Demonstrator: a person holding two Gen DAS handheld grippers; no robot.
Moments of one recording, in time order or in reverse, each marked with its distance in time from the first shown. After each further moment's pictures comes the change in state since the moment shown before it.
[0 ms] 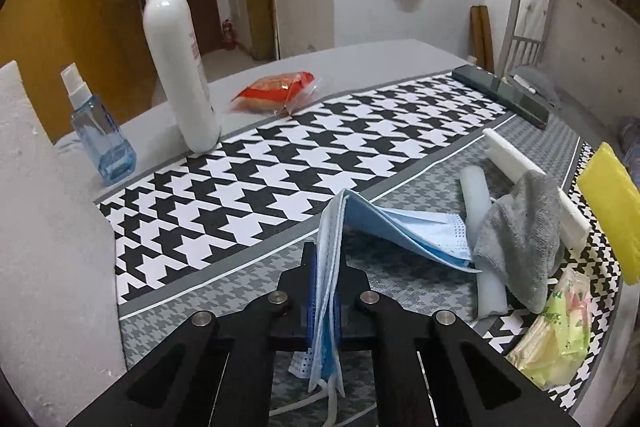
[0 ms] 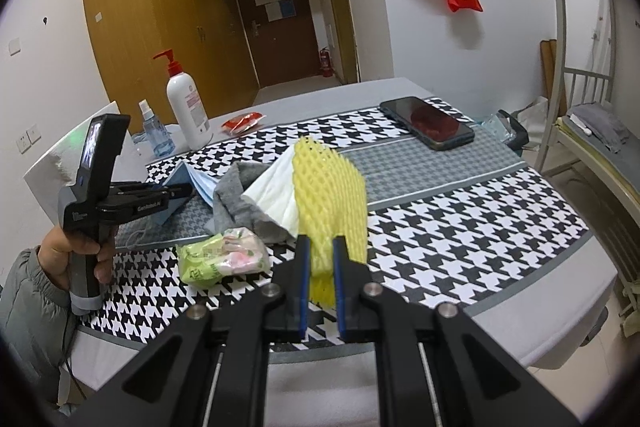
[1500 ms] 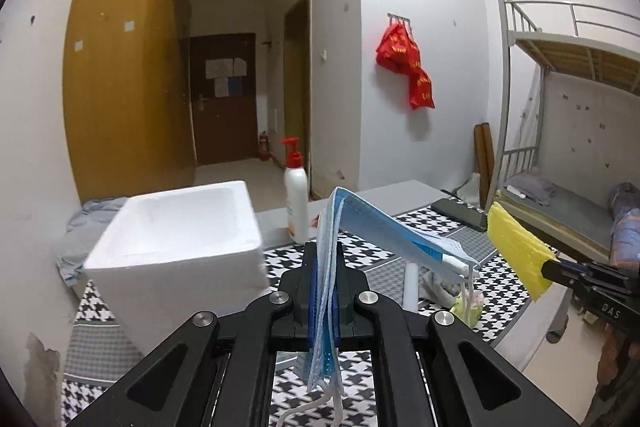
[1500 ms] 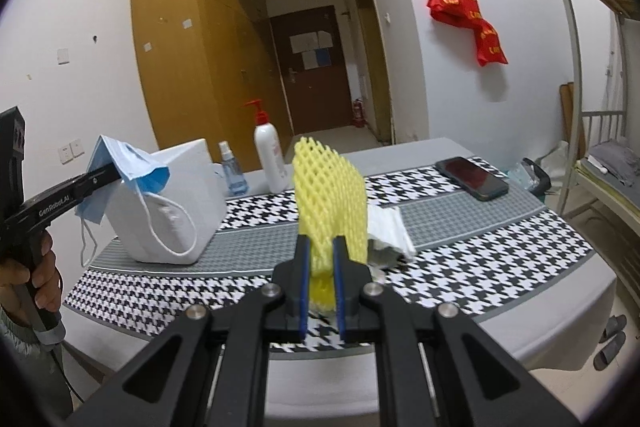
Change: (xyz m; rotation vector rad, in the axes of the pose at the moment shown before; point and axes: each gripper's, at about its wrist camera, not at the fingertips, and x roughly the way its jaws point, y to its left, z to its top) left arm -0.246 0.030 -0.071 -0.084 -0.463 0.079; right arm -0.078 0.083 -0.007 -0.049 -0.198 0.110
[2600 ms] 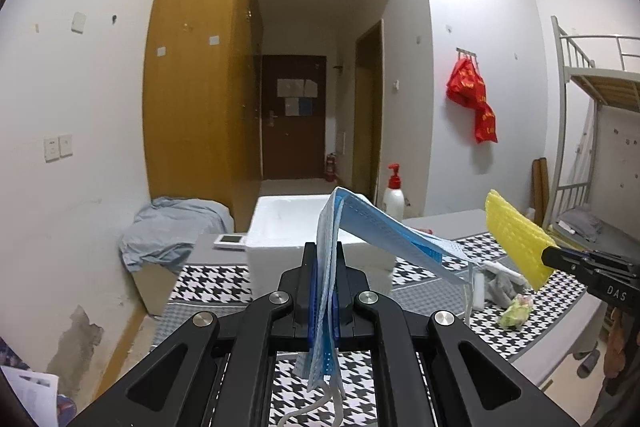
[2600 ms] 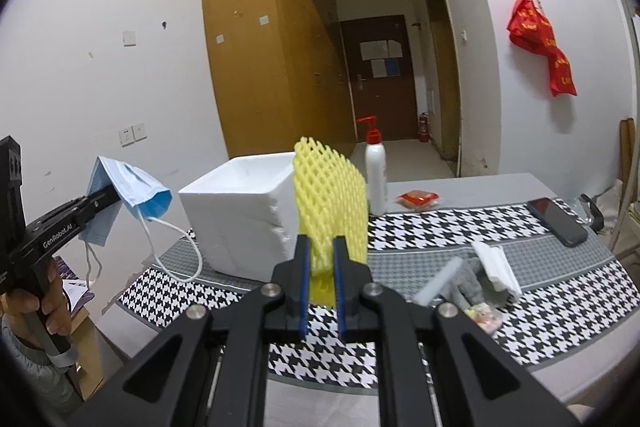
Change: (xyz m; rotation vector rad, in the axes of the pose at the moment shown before) left arm -0.080 0.063 -0.015 -0.090 -0.096 0.231; right arm 0.012 0.100 0.024 -0.123 -0.018 0.209
